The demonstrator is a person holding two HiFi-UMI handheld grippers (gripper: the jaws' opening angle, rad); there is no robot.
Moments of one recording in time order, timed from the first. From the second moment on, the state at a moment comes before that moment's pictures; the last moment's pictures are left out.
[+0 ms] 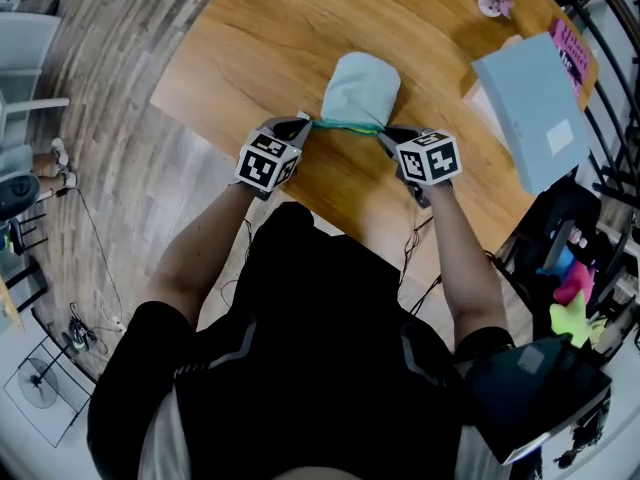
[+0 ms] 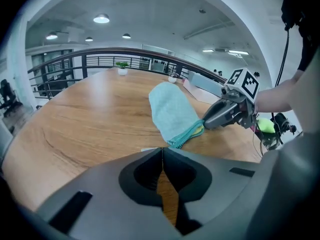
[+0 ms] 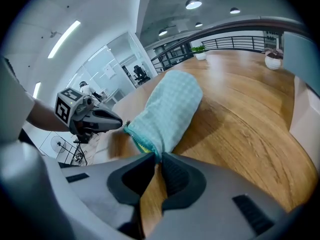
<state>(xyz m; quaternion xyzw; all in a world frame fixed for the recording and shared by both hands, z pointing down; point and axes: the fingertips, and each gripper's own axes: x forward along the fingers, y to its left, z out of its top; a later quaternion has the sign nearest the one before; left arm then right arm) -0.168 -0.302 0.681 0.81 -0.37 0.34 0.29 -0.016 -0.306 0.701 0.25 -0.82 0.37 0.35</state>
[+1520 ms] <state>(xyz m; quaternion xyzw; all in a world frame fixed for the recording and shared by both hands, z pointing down) -0.116 -0.273 0.333 0.84 -0.54 0.07 0.08 0.071 -0.280 0.365 0.34 -0.92 0.11 0.14</state>
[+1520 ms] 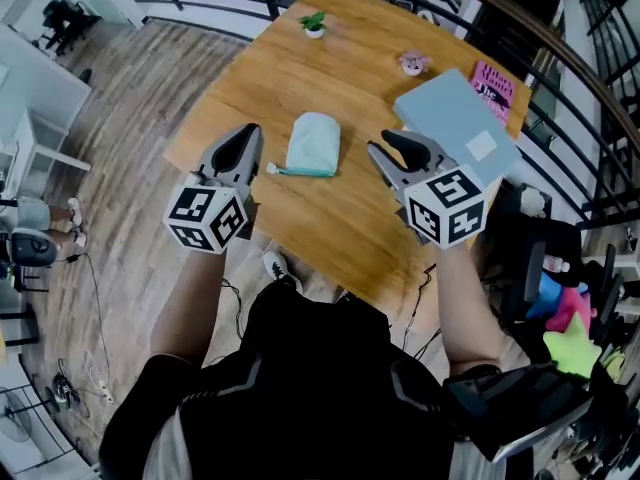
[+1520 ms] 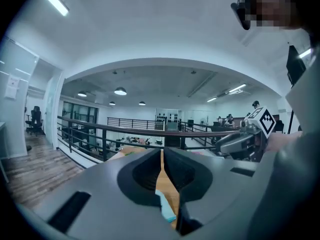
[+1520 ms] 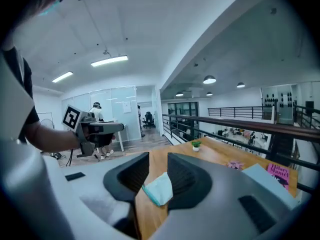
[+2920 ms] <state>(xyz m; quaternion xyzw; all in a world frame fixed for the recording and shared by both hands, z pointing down) -0.222 -0.240 0.248 0.82 -0.57 0.03 0.01 0.020 -0.242 0.260 0.45 -0.89 0.02 0.10</state>
